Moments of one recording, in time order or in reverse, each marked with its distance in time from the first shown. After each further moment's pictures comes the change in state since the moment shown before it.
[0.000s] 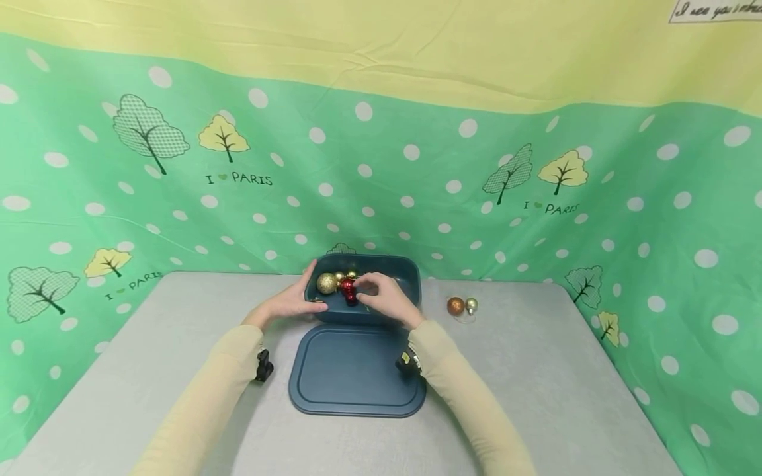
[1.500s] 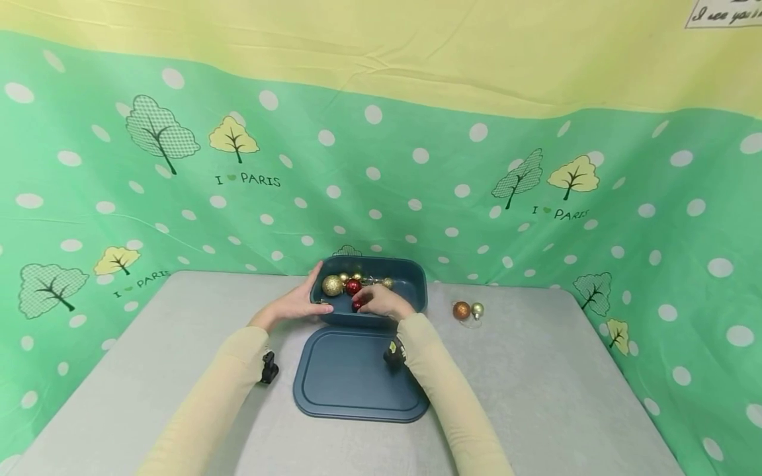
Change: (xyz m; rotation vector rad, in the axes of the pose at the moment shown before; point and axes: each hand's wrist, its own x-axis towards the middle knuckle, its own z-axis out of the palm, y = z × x) left_hand -0.003 0.000 0.001 0.002 0.014 0.011; right_hand 0.033 0.019 0.019 -0.027 -0.224 0.261
